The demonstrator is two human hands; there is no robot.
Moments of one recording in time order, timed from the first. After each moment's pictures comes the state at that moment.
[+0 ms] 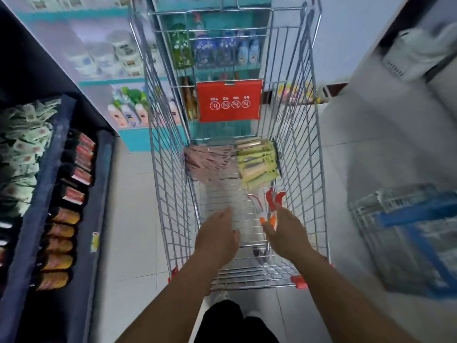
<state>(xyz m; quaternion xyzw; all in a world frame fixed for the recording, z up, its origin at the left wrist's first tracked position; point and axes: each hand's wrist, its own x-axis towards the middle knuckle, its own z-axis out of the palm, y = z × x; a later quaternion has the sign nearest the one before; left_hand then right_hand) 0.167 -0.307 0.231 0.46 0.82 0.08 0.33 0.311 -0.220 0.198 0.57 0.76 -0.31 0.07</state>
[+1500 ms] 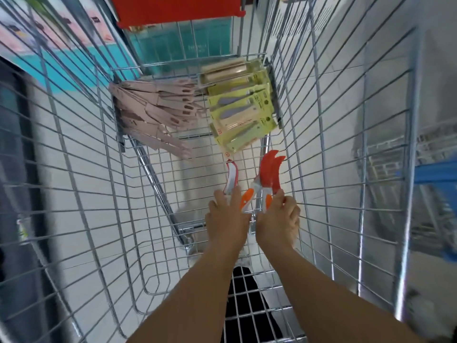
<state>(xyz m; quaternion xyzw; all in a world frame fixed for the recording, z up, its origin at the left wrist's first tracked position) 0.212 -0.207 -0.018 0.44 0.83 0.00 0.35 0.301 -0.177 -0.011 0.73 0.62 -0.25 0.14</state>
